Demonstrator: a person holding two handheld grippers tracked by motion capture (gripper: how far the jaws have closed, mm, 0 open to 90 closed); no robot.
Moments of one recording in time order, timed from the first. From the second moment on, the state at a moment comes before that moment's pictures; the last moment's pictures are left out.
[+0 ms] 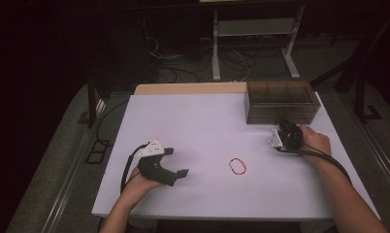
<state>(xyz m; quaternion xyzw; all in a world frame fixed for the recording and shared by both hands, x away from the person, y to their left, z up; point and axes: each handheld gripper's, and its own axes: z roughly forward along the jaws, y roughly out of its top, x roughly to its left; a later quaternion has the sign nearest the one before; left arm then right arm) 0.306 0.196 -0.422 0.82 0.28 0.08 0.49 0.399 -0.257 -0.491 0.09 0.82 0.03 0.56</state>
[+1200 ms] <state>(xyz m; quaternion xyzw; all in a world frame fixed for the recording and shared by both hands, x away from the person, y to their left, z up) 0.306 0.196 -0.422 0.82 0.28 0.08 0.49 0.398 -0.256 -0.495 0.07 0.81 0.01 0.58</state>
